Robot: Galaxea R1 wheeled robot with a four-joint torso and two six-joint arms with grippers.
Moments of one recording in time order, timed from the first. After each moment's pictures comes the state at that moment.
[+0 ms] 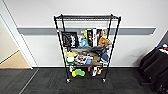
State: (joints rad) left arm 0.87 2.53 -1.89 -0.20 0.28 -0.17; right arm -0.96 2.64 -2.01 0.37 -0.03 0.12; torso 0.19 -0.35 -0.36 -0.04
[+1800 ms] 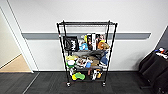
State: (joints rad) left arm 0.93 2.52 -1.89 -0.20 0.24 -0.16; right arm -1.00 2.63 -1.99 0.36 -0.03 0.12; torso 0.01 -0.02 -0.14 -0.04
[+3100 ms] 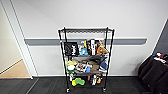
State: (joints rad) left arm 1.08 2.52 -1.87 -0.20 0.10 -0.14; right arm -1.10 2.62 -2.00 0.27 -0.07 0.12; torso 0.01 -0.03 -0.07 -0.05
